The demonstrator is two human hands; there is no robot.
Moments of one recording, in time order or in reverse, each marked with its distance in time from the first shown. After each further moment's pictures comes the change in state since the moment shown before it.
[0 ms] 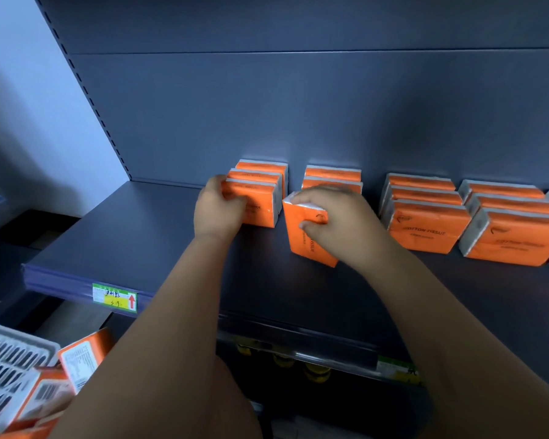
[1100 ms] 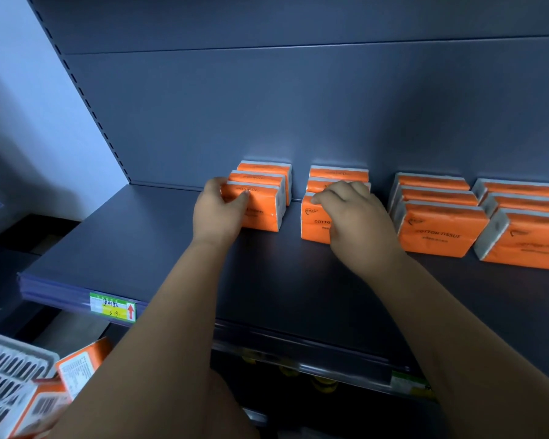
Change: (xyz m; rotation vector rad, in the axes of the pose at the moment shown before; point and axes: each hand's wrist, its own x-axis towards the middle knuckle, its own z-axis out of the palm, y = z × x) left_hand 0.005 -0.003 0.000 -0.077 -0.002 -0.003; right_hand 0.006 0.038 0.021 -0.490 0.119 -0.077
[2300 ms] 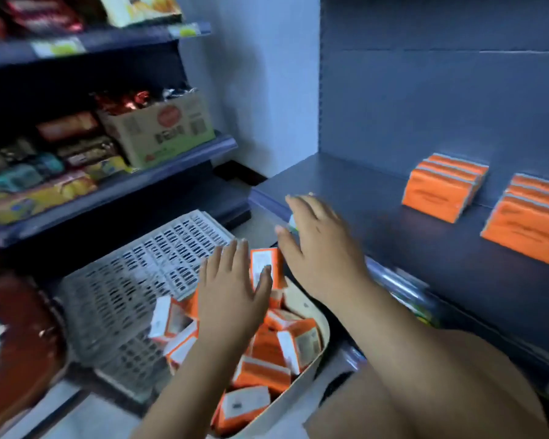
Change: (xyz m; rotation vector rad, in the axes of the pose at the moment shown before) left_hand -0.265 -0.094 -0.242 0.901 0.385 0.009; right_hand -0.058 -0.309 -0.045 0.532 -0.120 -0.340
